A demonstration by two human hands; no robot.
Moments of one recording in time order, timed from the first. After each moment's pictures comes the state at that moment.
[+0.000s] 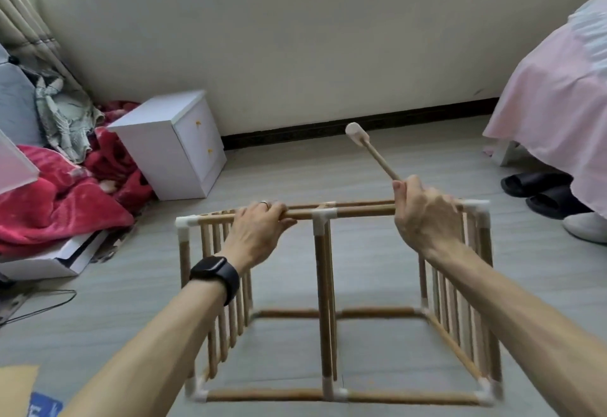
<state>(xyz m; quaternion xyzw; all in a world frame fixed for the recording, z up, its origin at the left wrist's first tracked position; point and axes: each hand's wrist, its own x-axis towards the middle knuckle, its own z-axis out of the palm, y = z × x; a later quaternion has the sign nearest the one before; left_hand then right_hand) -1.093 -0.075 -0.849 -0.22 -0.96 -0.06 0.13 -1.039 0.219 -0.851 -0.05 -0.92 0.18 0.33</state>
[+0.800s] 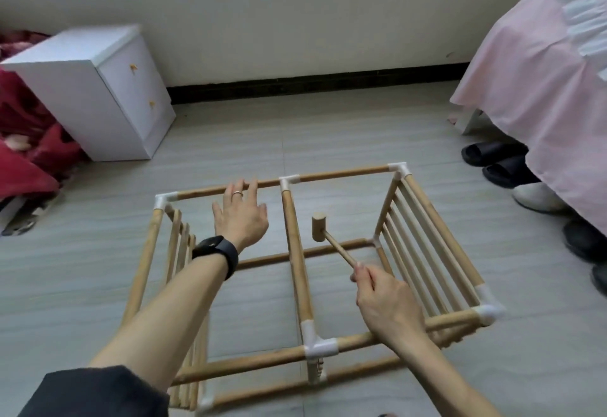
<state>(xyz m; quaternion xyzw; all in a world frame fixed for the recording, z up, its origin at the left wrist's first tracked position) -1.139 -0.015 -0.946 -0.04 -0.99 -0.15 -0.03 -0.946 0.200 -0.962 -0.15 -0.92 0.36 0.03</state>
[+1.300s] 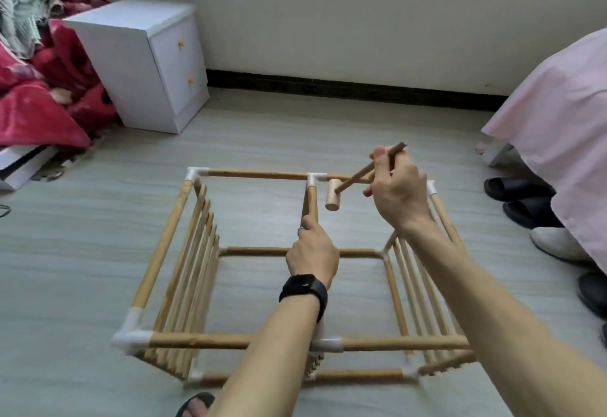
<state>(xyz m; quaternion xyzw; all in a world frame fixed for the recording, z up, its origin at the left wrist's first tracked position) -1.041 0.077 -0.954 0.09 -0.96 -0.27 -0.05 -1.072 0.199 -0.860 -0.02 -0.87 0.44 0.24</state>
